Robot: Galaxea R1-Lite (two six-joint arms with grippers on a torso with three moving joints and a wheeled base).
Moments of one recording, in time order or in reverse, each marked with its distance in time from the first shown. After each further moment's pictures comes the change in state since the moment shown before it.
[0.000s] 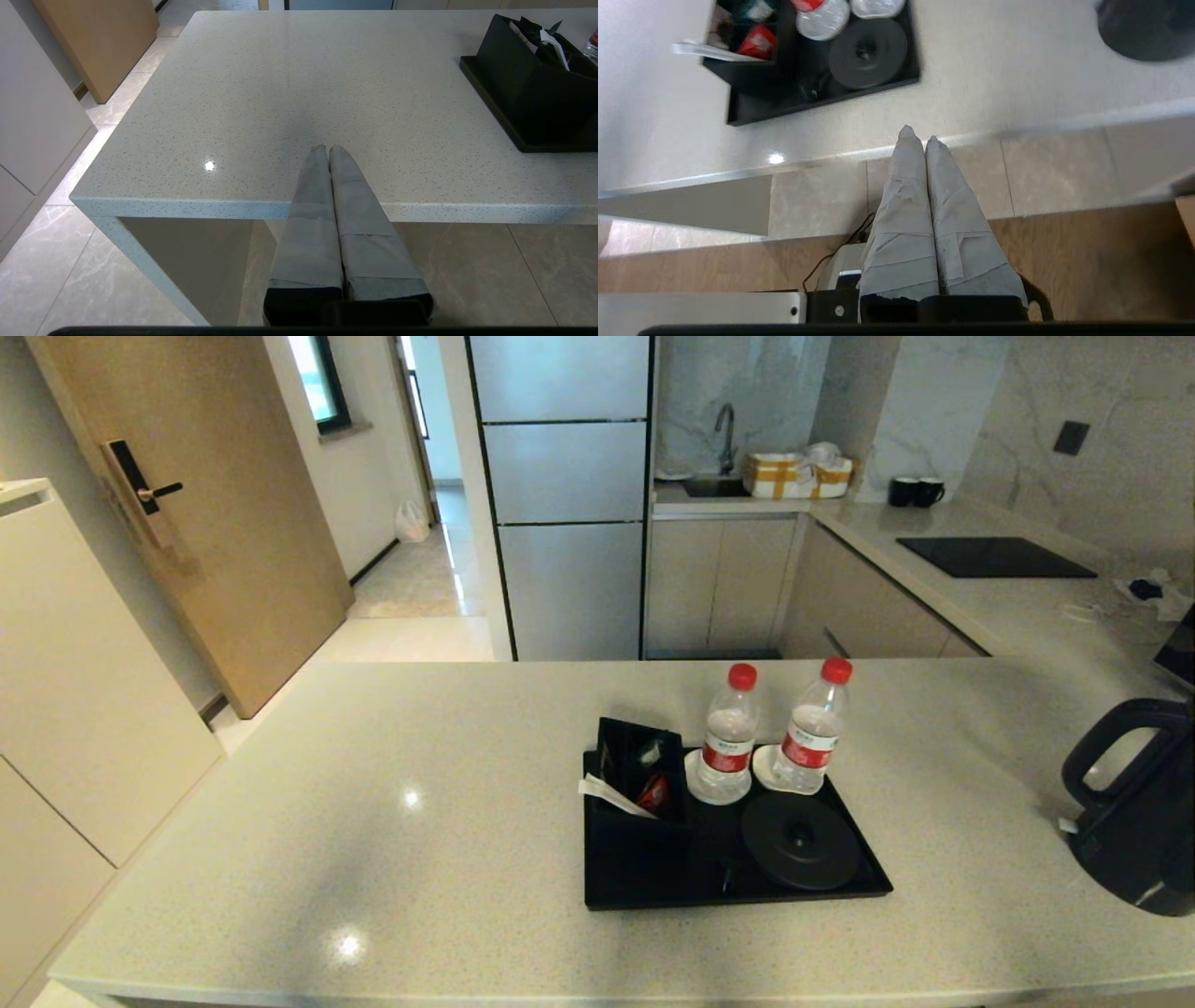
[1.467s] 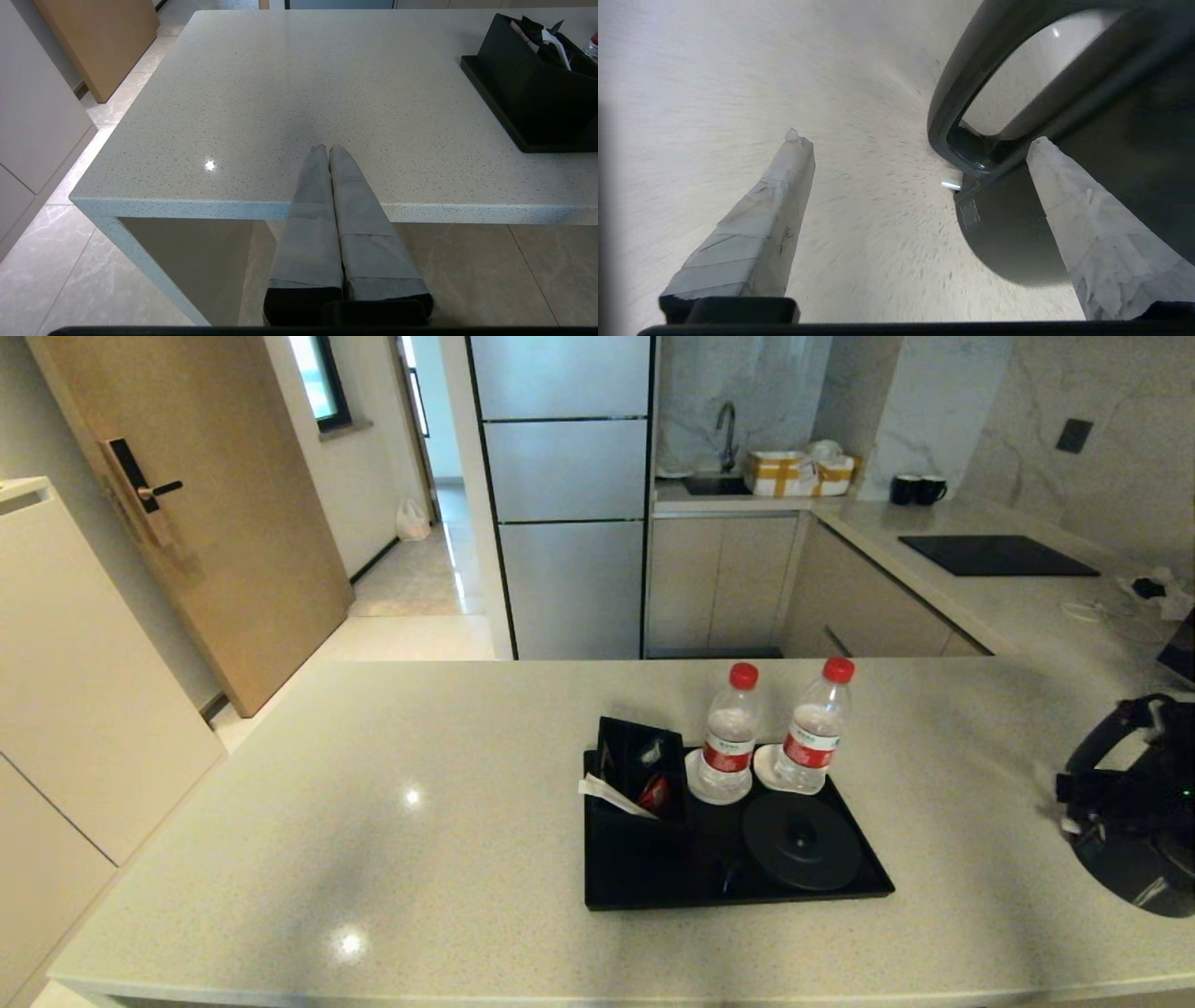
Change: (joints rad) left arm 0.000 0.000 0.000 0.000 0.000 0.000; right arm -0.249 1.355 0.380 -1.848 -0.205 -0.333
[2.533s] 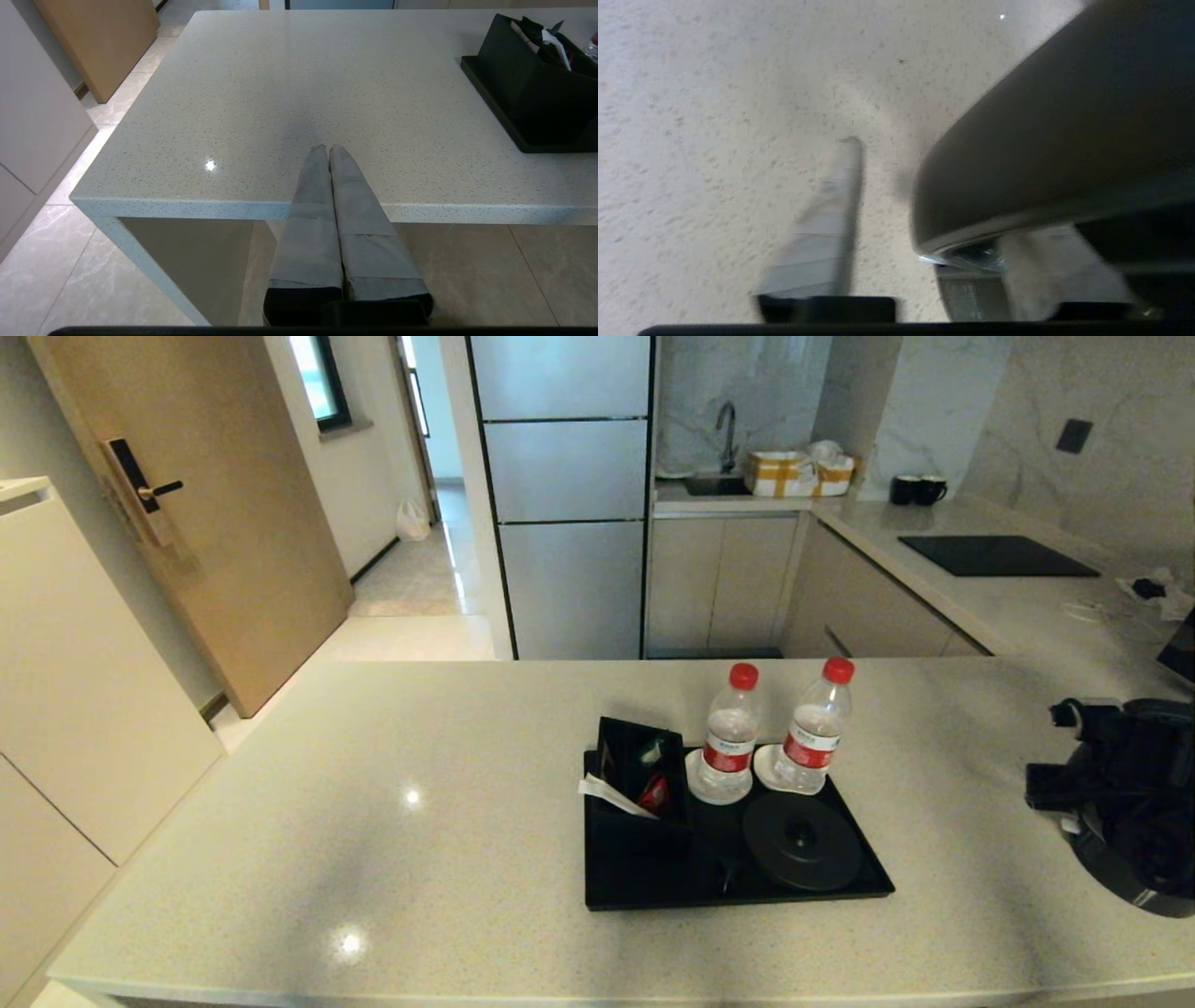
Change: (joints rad) left arm 0.000 0.000 0.000 0.001 0.000 0.000; right arm -0.004 0.366 -0.314 -0.009 -0.157 -0.077
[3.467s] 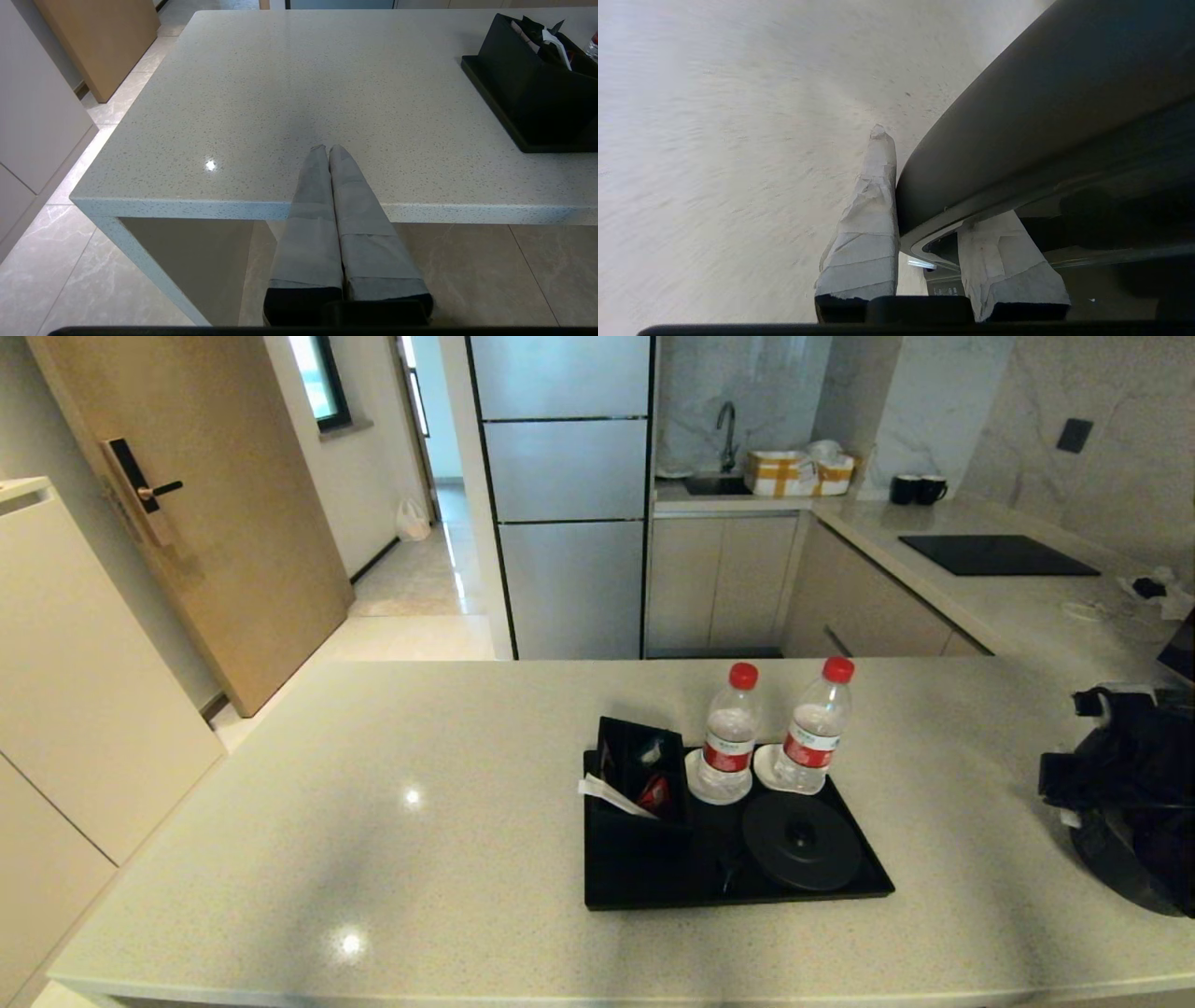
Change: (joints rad) left arm 0.000 0.000 0.000 -0.001 0.000 0.000; right arm 0.028 -0.136 0.151 -0.125 -0.003 -0.001
